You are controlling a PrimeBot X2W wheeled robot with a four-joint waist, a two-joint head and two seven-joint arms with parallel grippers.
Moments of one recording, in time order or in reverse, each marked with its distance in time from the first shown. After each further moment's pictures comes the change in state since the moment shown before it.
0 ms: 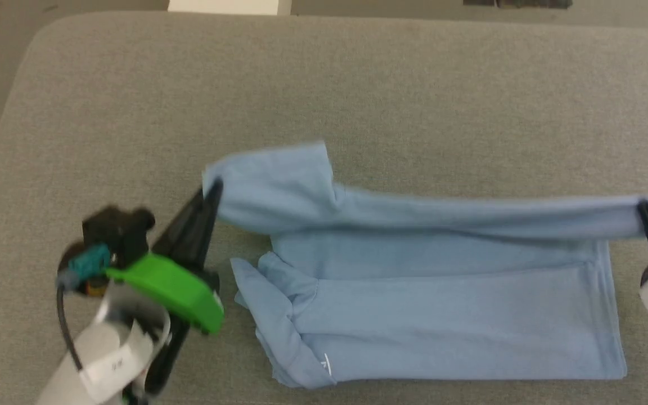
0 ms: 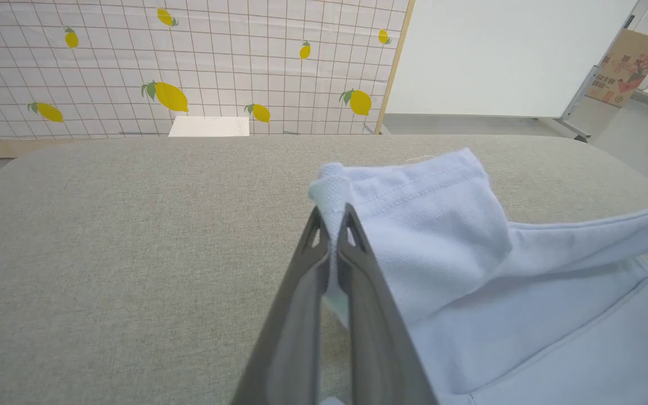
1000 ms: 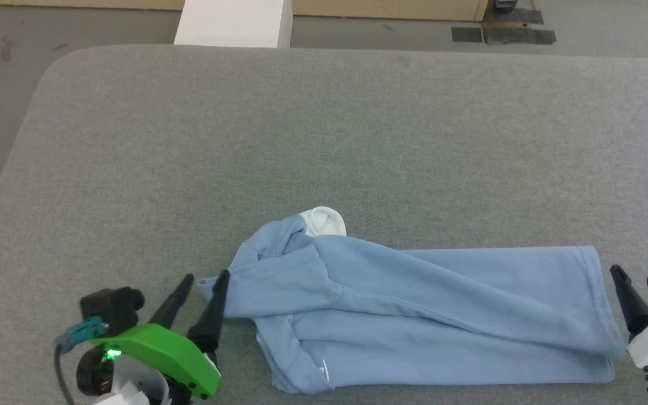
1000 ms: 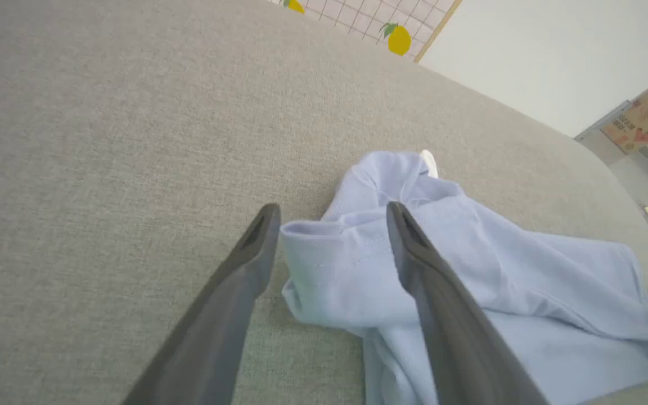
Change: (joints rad) left arm 0.225 -0.060 0.037 0.083 -0.206 0.051 -0.003; right arm 0.142 0.076 -0.052 0.030 -0.019 0.000 0.008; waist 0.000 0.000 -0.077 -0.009
